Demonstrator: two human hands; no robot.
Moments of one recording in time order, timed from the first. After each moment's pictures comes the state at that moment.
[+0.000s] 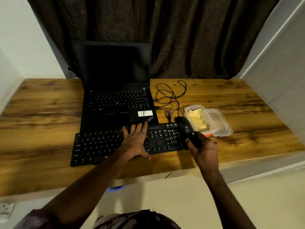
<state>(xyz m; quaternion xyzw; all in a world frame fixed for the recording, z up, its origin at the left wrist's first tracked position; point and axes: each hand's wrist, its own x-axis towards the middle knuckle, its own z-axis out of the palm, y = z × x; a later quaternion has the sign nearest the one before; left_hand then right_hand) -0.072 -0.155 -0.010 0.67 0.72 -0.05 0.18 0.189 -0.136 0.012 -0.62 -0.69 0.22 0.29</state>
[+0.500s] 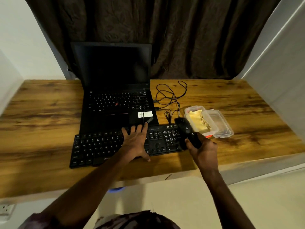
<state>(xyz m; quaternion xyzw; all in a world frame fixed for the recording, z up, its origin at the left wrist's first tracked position) -0.067 -0.153 -0.008 0.66 0.73 -0.06 0.18 0.185 -0.132 0.015 -0.61 -0.68 0.25 0.32</state>
